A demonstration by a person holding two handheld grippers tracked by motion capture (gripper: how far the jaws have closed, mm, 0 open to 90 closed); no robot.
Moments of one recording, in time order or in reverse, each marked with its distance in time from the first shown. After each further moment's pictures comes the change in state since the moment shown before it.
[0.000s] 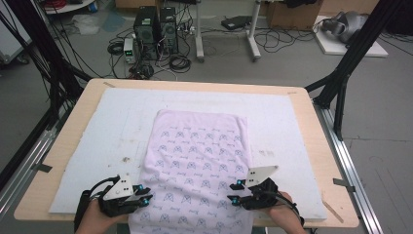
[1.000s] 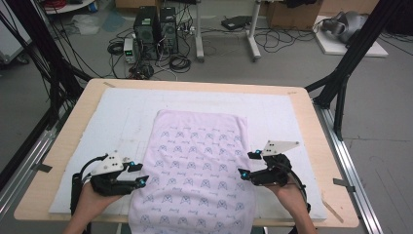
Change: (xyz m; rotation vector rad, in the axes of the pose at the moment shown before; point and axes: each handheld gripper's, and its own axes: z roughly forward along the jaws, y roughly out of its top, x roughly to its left) left arm 0.050 0.037 -0.020 -0.111 0.072 -0.145; right arm -0.051 0.017 -0.040 -0.114 -0.207 0.179
